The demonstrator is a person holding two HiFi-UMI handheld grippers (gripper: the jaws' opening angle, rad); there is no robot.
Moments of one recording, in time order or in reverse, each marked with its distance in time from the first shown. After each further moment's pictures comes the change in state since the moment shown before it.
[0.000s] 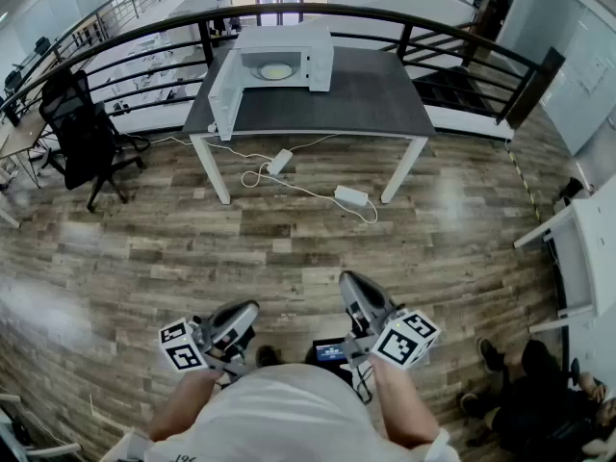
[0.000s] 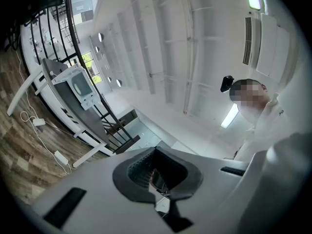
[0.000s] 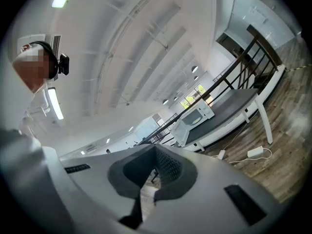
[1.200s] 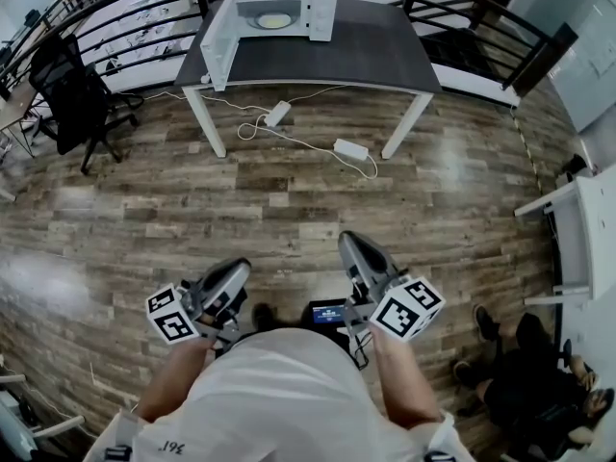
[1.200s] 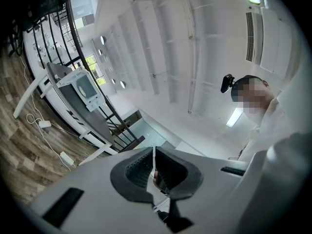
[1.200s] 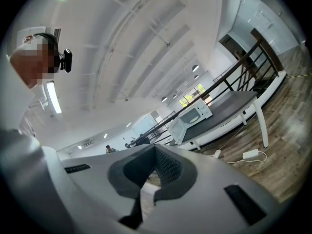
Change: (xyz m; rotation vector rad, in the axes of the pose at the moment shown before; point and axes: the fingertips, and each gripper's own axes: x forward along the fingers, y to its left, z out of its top) left arm 0.010 0.013 0.006 0.012 -0.008 0.060; right arm 0.008 -0.010 0.004 -0.050 0.038 -0.024
